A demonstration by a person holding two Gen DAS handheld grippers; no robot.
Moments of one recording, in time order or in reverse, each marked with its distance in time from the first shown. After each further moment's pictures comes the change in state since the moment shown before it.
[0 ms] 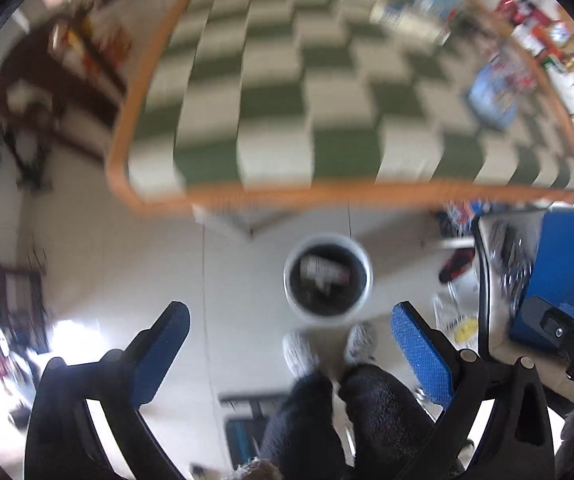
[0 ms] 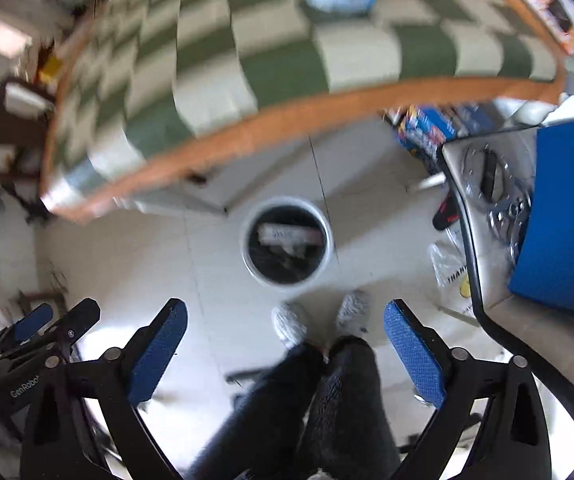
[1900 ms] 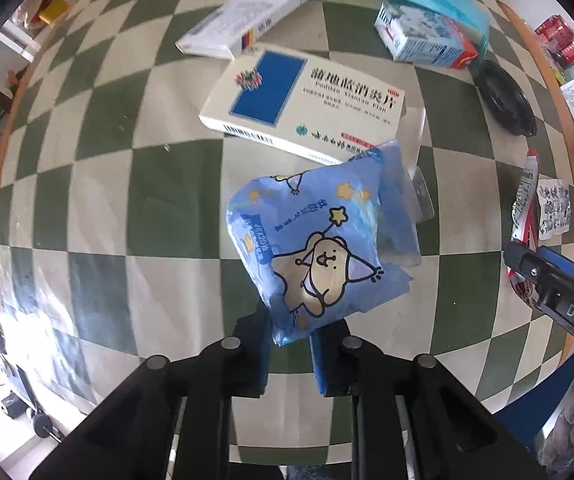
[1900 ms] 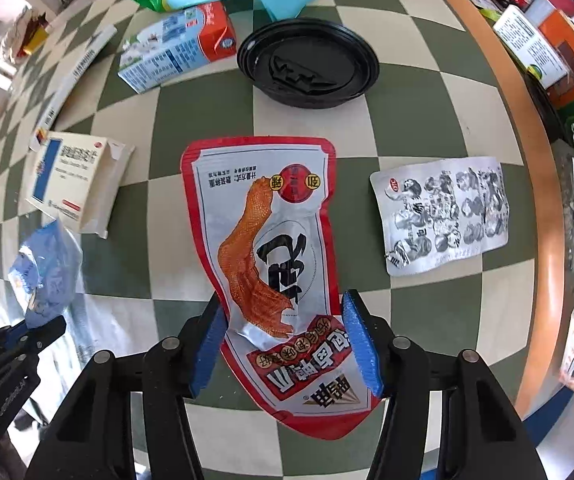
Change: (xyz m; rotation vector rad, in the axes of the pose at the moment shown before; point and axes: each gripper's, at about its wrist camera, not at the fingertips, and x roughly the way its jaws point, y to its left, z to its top) left arm 0.130 -0.145 0.277 -0.087 0.208 -0.045; right arm 0.062 -0.095 0.436 -0.182 0.029 -0.146
